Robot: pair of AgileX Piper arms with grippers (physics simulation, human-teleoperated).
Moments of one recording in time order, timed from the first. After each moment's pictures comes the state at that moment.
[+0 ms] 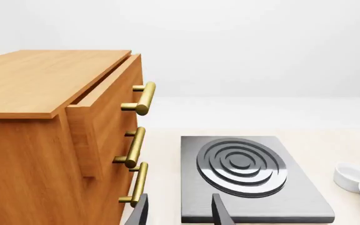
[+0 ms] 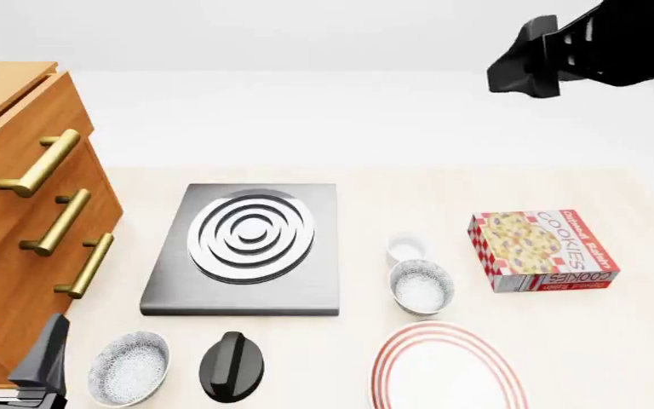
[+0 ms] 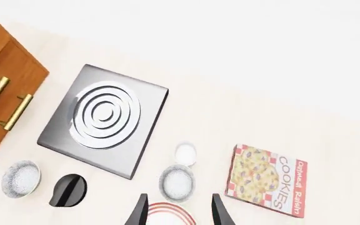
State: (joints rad) left arm 0.00 0.00 0.00 0.00 0.00; right arm 0.35 1.29 -1.75 1.19 0.02
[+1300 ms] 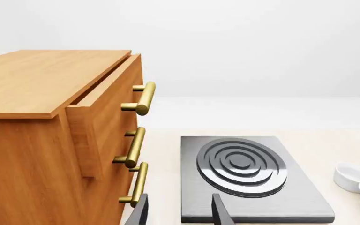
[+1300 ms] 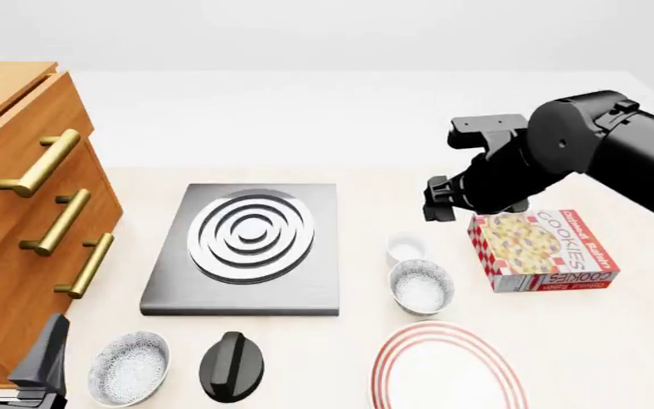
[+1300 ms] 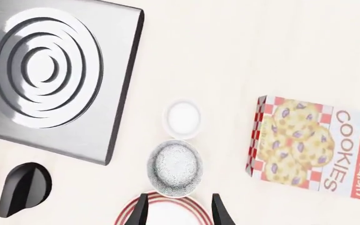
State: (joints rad) left arm 0.00 0.00 0.00 0.00 0.00; right arm 0.34 1.51 -1.30 0.90 0.12
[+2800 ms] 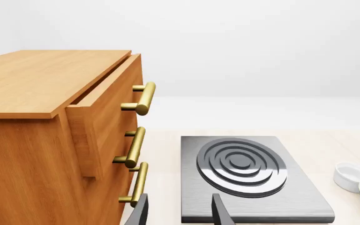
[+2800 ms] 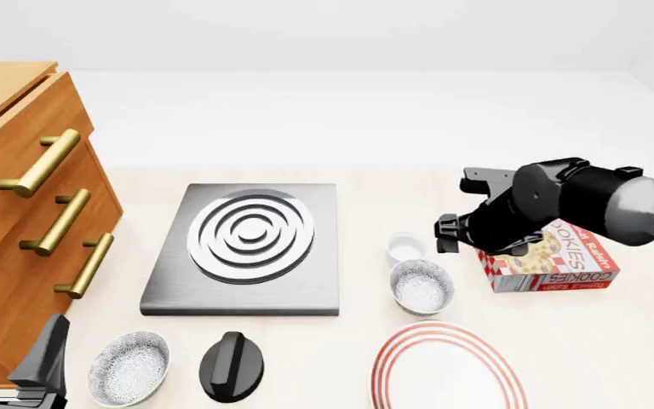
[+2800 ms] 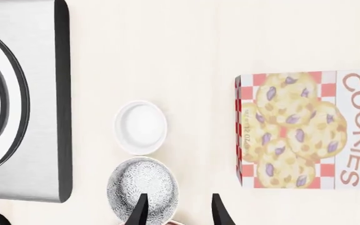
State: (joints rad) left arm 0.00 0.00 0.00 0.00 0.00; right arm 0.22 1.65 -1.11 0.66 0.23
